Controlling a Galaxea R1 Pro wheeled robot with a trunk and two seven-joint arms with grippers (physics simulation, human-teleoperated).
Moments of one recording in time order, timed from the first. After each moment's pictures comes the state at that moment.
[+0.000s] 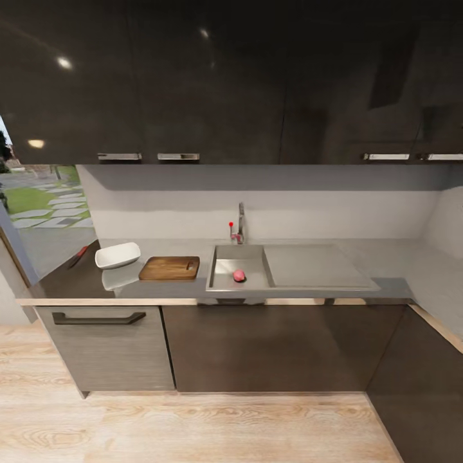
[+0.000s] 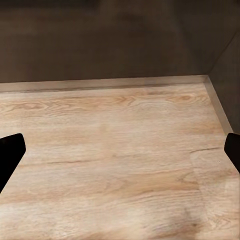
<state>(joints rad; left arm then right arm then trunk) 0.00 -0.01 0.03 -0.35 0.02 -0.39 0.00 0.12 0.10 -0.46 -0.73 0.30 -0.47 0.12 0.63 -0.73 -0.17</state>
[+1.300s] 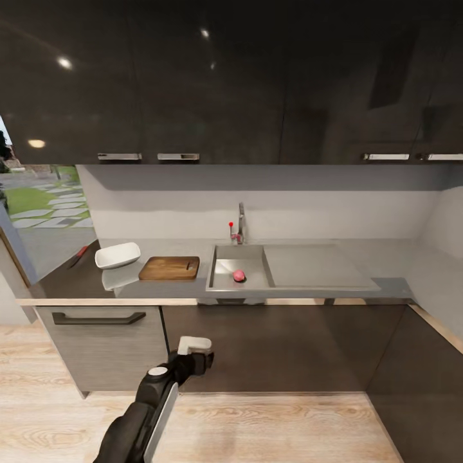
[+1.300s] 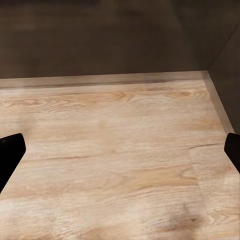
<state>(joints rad) -0.32 -0.14 -0.15 -1.23 0.02 0.57 0.00 0.12 0.10 -0.47 -0.71 0.30 -0.47 0.12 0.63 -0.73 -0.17</state>
